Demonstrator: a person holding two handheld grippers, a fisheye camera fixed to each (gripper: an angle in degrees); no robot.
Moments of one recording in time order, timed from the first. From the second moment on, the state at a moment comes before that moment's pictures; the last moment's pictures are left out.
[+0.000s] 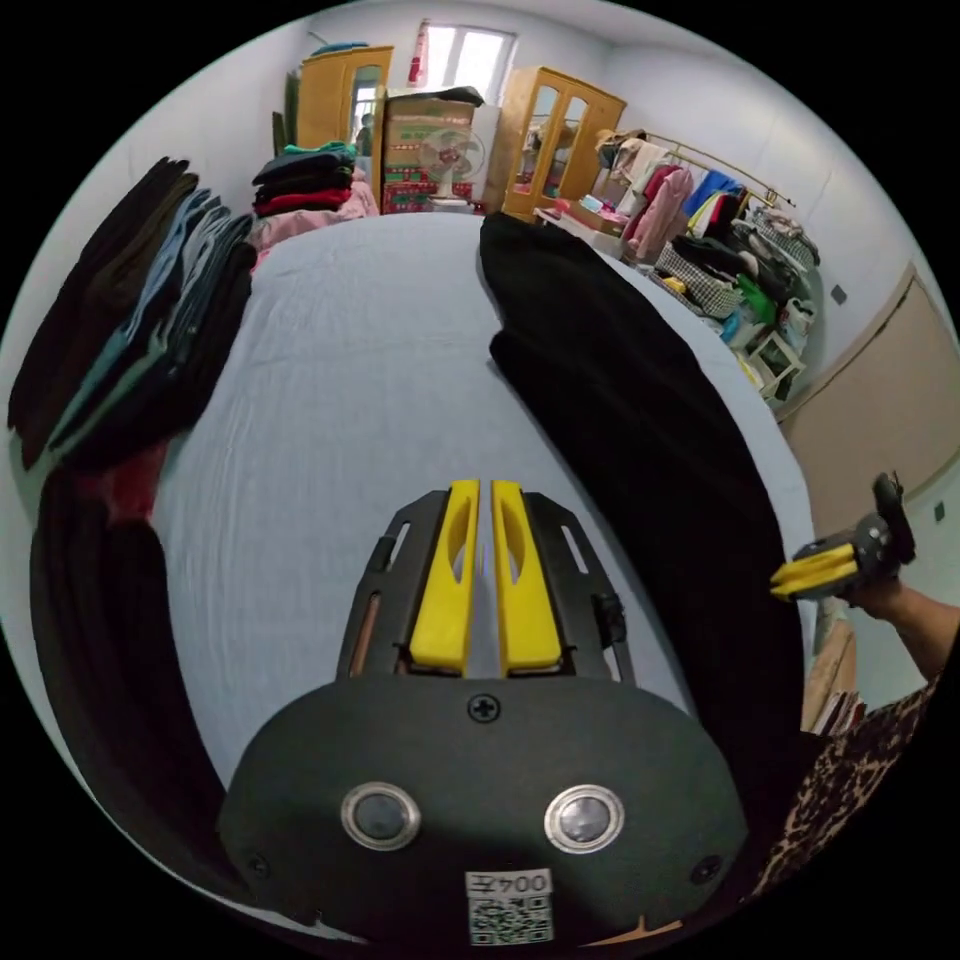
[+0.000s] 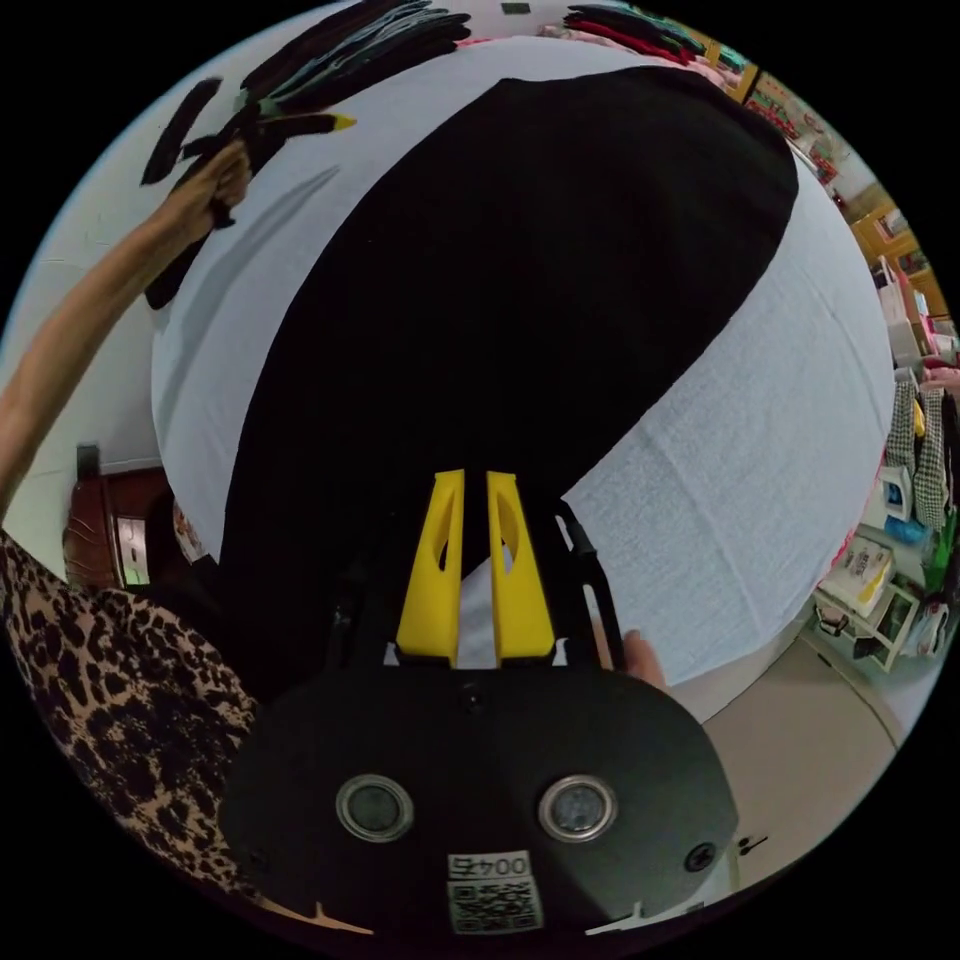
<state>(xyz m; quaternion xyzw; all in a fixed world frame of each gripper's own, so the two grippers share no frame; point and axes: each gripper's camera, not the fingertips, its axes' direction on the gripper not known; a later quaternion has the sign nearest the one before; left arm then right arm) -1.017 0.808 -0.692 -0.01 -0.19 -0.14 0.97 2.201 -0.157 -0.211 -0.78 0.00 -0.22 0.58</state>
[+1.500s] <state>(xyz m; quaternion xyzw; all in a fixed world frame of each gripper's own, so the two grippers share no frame) -1.140 0.578 -0.627 -0.07 -0.10 0.08 0.99 2.282 -0.118 -0.110 -0.84 0.04 -0.15 0.51</state>
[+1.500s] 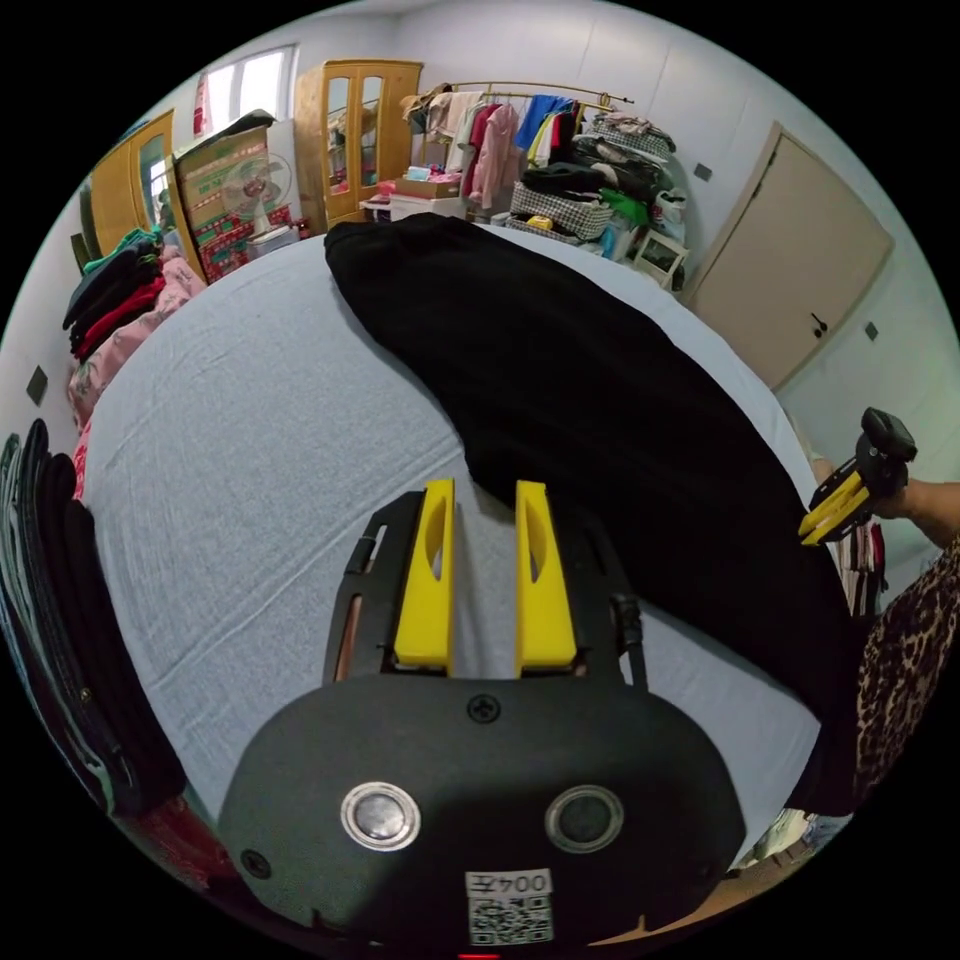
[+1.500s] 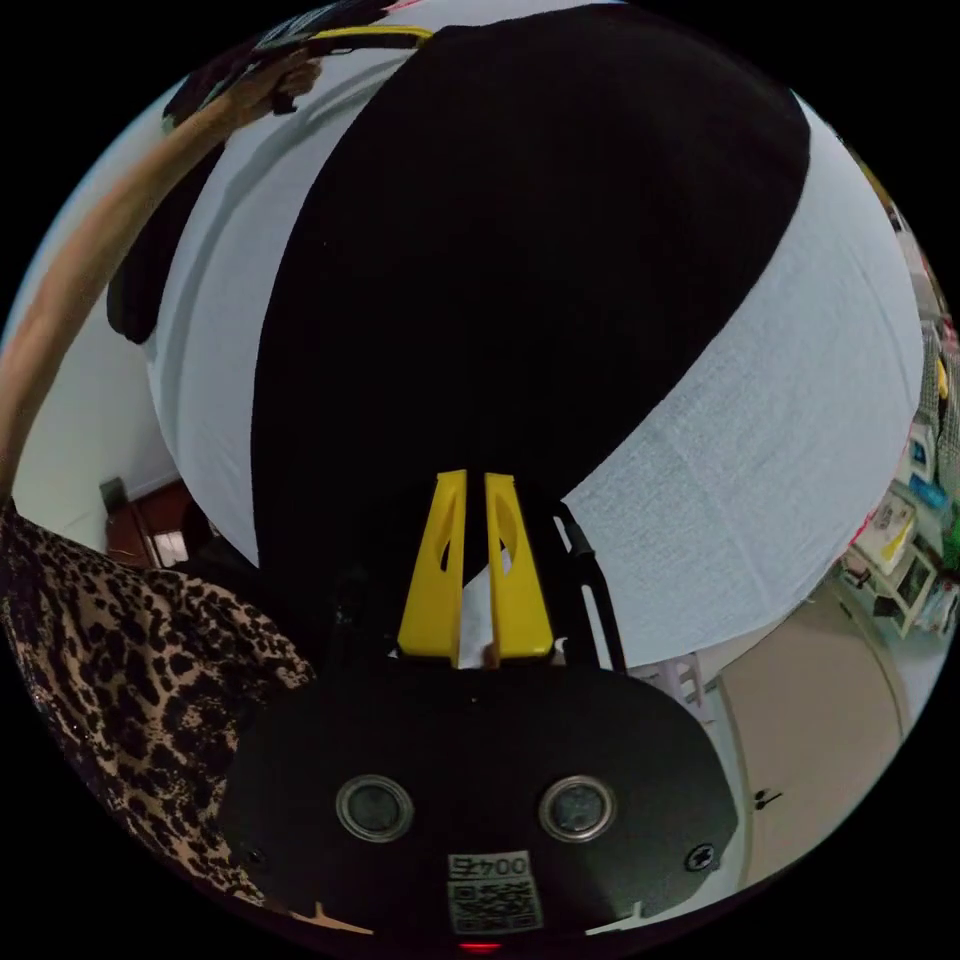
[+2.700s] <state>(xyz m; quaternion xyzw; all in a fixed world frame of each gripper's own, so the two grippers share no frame) -1.250 0.575 -0.669 -0.03 0.04 -0.10 0.99 2.302 -0.115 -0.094 -0.83 0.06 -0.21 0.51</state>
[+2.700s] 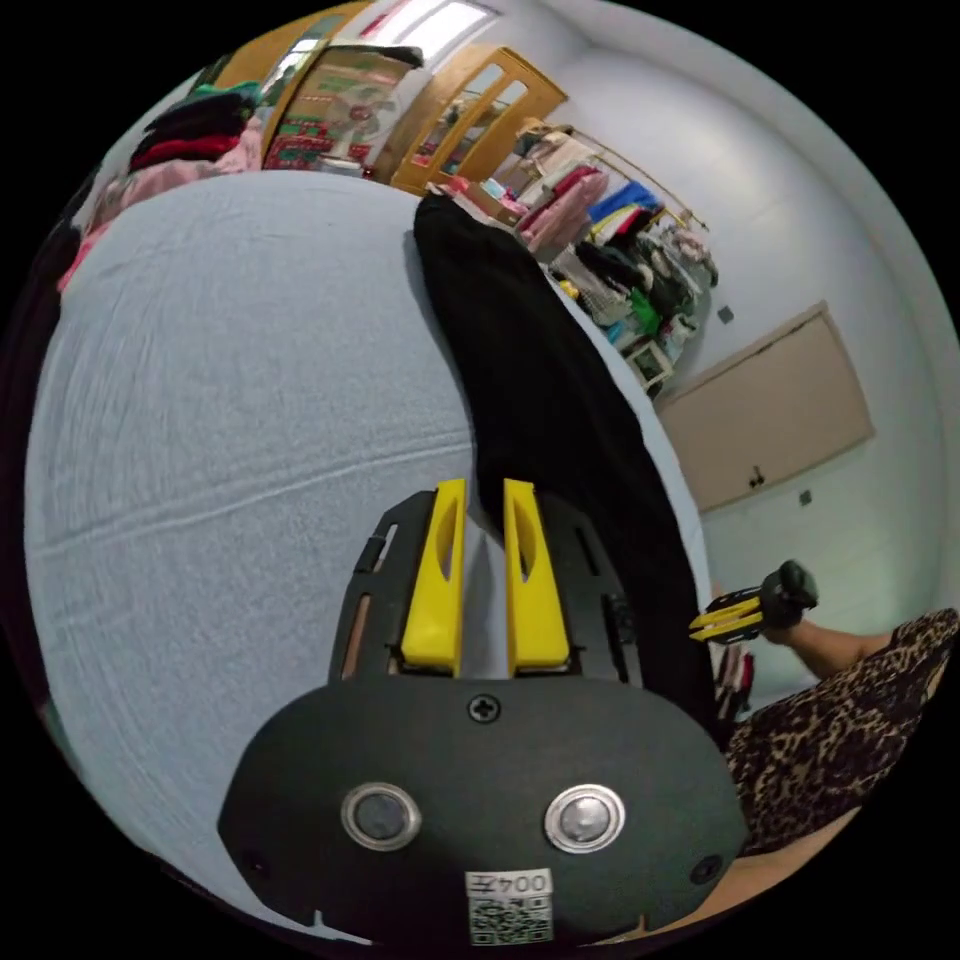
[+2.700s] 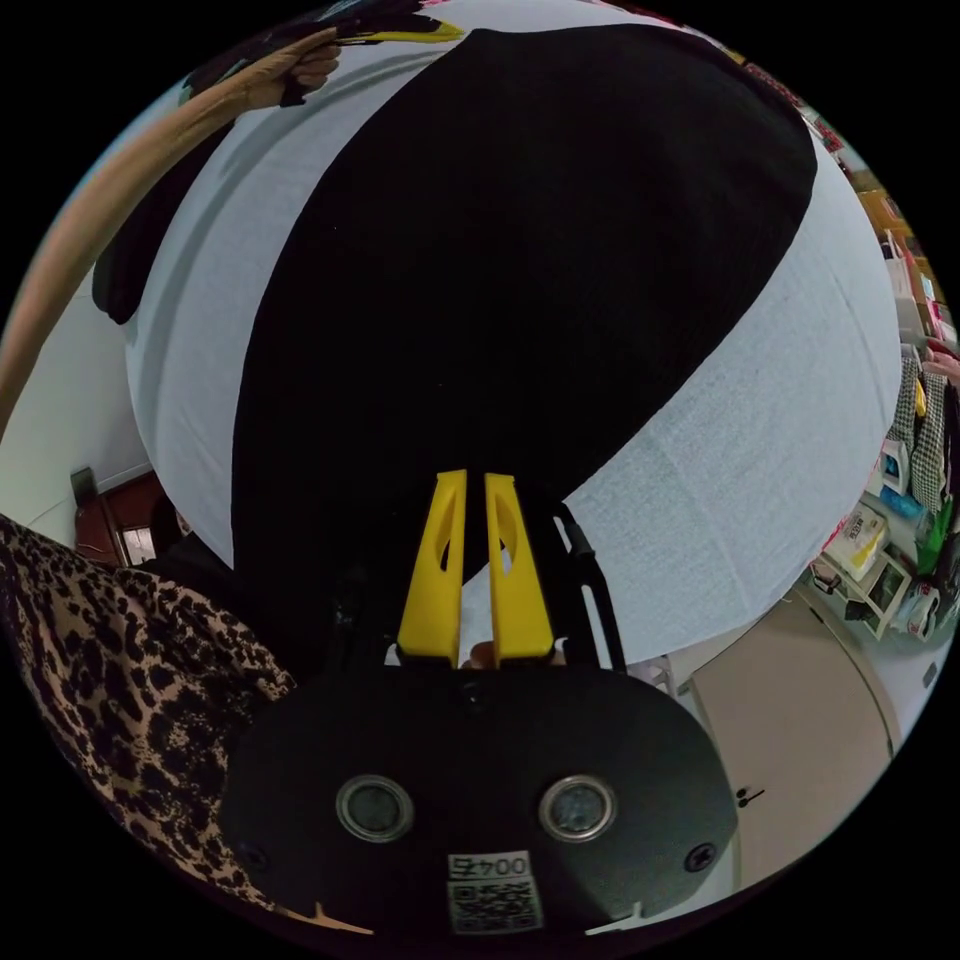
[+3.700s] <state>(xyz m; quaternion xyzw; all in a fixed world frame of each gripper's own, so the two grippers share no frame) -1.112 0.688 -0.695 0.01 -0.02 -0.11 0.99 2.312 -0.115 -0.091 -0.83 0.09 -0.14 0.54</state>
